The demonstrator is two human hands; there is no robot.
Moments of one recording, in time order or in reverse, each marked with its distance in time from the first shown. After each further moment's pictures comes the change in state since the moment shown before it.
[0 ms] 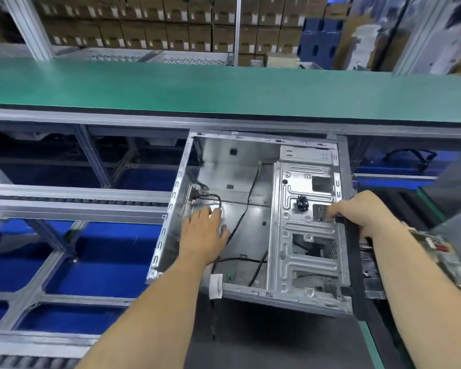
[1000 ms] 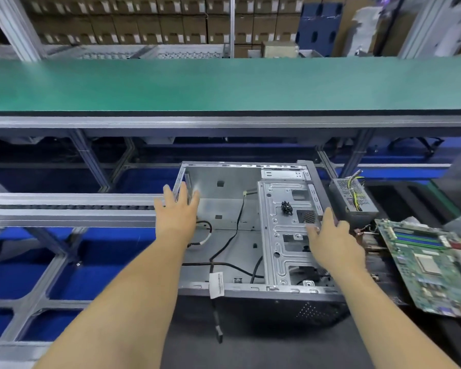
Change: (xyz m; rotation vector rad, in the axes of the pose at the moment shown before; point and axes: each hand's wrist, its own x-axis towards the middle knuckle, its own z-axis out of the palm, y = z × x) left_hand 0.053 -0.045 -0.014 0.474 -0.240 -0.085; right_hand -0.024 0.036 0.089 -0.610 0.177 -0.199
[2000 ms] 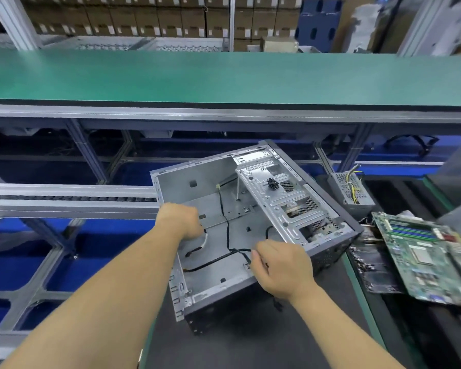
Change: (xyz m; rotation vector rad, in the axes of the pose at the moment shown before) left_hand -0.011 -0.011 -0.012 -0.047 -0.313 0.186; right_hand -0.083 -0.054 0.026 0.258 0.435 -0.915
